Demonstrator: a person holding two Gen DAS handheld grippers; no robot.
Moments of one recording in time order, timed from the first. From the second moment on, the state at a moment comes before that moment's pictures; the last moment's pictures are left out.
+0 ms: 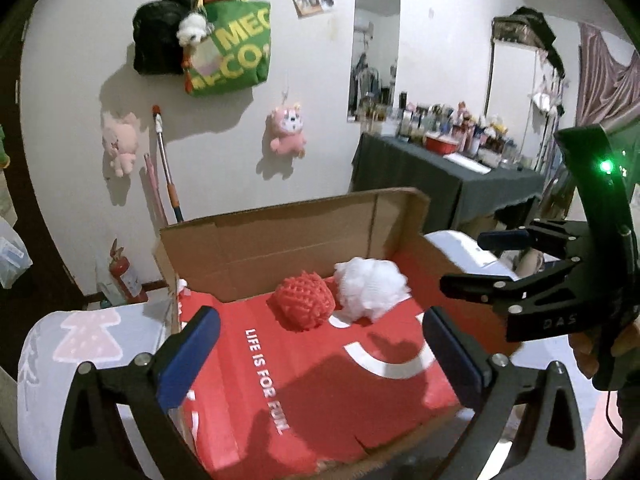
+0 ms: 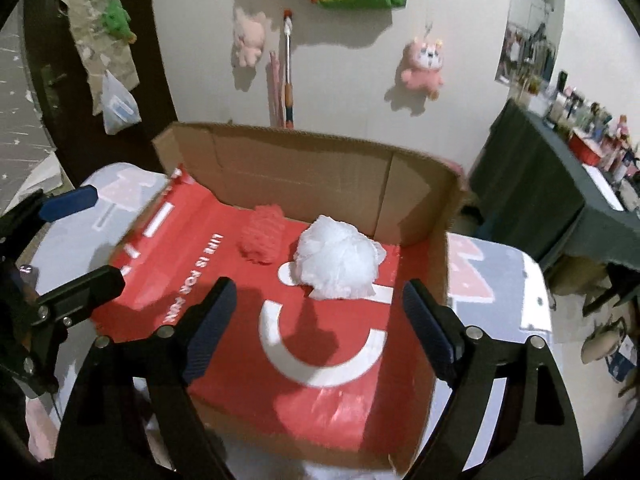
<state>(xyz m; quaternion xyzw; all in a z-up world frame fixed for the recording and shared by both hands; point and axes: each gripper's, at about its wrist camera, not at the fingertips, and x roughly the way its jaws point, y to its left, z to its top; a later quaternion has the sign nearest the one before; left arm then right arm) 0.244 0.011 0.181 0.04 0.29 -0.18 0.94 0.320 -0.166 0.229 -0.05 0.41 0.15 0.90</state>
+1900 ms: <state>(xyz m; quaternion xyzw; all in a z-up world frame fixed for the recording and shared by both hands) 0.016 0.026 0.032 0.00 0.28 -0.08 0.96 0.050 -0.170 0.090 -0.02 0.30 0.12 0.95</state>
